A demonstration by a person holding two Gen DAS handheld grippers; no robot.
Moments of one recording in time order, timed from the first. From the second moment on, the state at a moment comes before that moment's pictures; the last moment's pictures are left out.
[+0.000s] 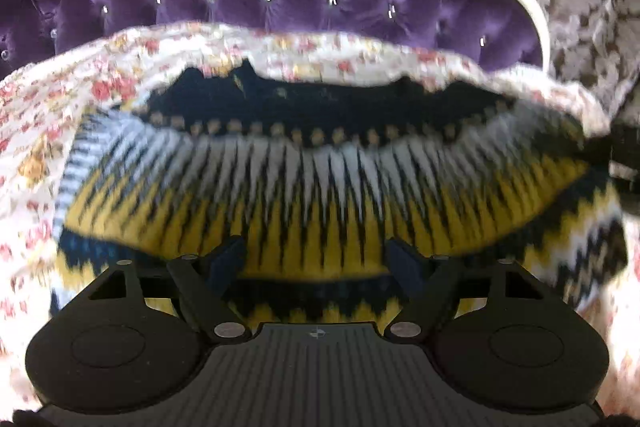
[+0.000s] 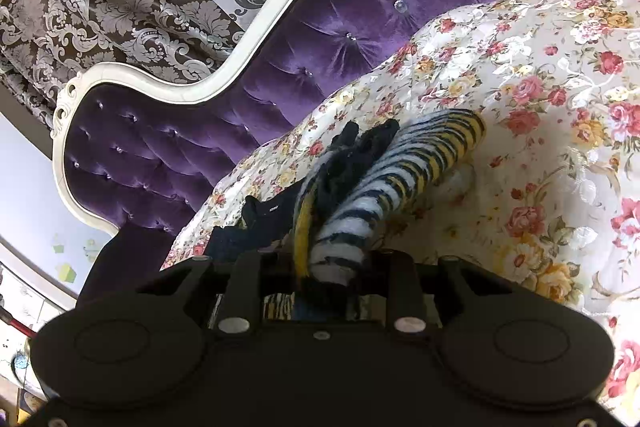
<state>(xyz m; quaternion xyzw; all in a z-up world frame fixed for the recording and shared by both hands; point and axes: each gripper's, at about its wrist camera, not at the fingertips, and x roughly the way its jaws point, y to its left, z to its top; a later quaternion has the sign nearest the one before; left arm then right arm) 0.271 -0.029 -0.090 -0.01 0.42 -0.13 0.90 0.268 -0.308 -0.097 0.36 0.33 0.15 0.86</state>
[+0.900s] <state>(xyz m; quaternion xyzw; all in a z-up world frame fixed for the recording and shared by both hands) 0.252 0.119 -0.063 -0.08 0.36 -0.07 0.92 0.298 -0.178 -0.033 0.24 0.34 0.19 0.89</state>
